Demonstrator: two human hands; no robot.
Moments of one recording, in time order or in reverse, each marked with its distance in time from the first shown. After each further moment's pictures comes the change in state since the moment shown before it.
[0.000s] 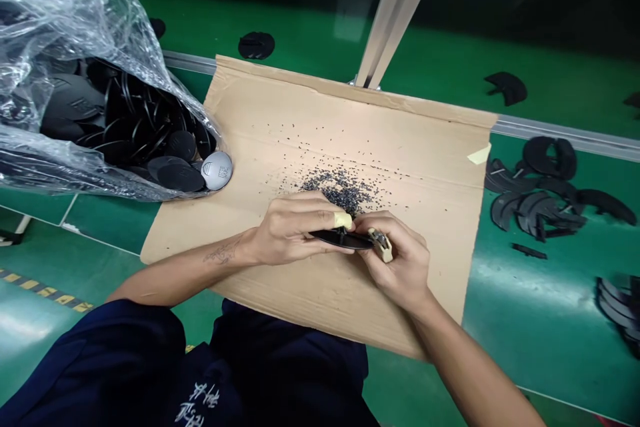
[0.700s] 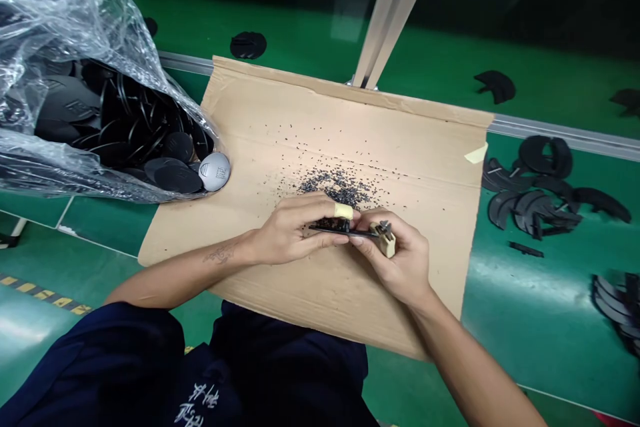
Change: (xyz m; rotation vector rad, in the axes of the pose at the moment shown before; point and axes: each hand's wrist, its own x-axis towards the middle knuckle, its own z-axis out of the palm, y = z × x) left_hand -0.001 0.001 0.003 -0.032 -0.024 -0.121; right_hand 0.005 -0.004 -0.002 0.145 -0.002 0.161
